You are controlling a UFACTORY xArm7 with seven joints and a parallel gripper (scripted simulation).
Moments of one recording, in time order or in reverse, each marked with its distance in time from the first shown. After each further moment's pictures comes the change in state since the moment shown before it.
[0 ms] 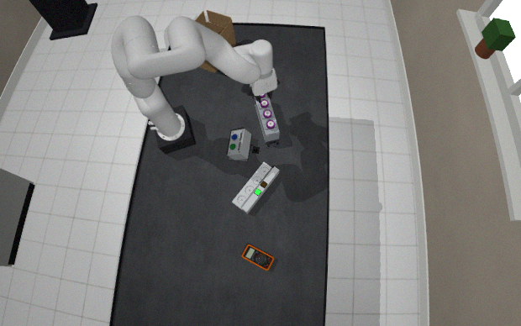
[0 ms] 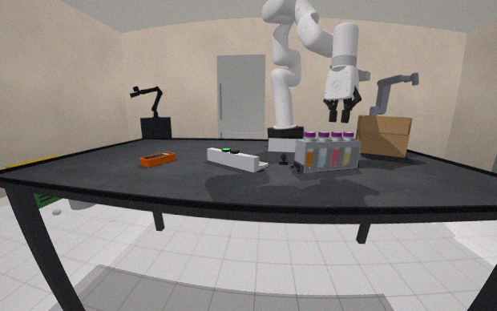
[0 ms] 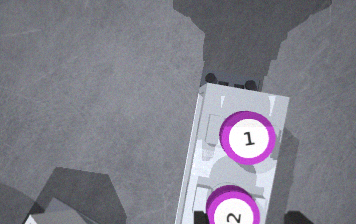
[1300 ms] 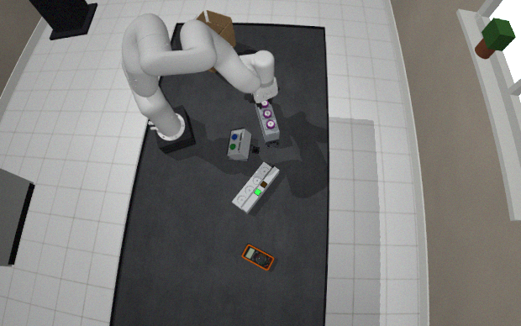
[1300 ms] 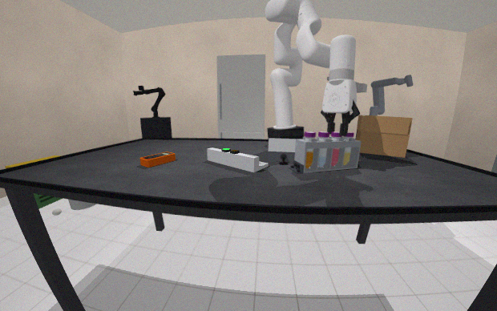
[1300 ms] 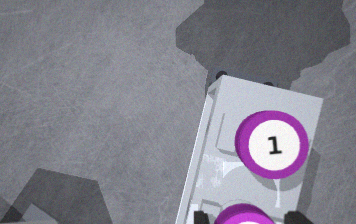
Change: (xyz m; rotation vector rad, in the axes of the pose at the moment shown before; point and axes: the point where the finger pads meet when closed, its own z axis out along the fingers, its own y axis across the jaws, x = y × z) arm -0.002 0.000 0.041 0.003 0.039 -0.062
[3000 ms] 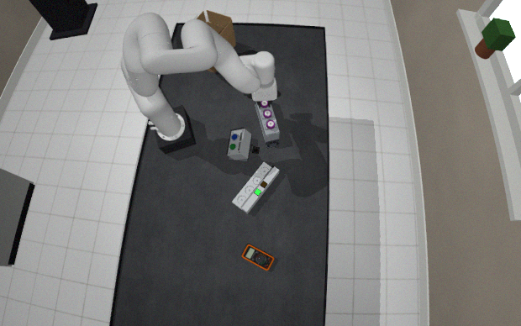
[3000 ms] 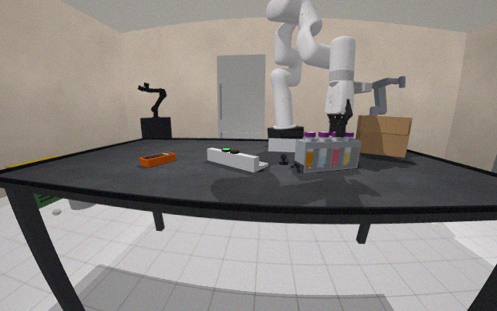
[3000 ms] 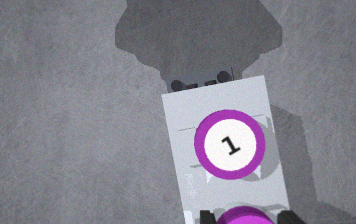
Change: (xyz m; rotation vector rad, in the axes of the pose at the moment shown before) arm 0.000 0.000 0.004 0.001 0.004 0.427
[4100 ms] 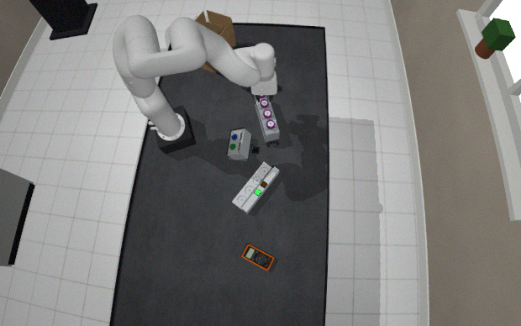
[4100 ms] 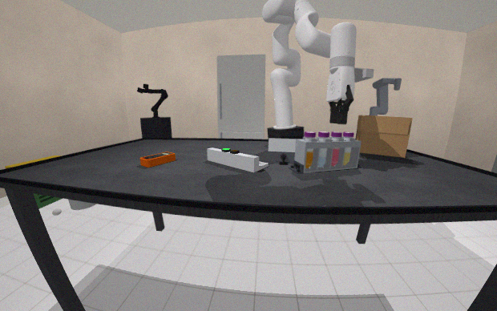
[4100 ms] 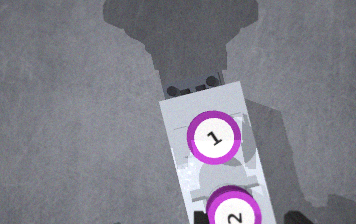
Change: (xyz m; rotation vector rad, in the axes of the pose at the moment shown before) arm 0.000 0.000 -0.041 -0.002 -0.003 0.061
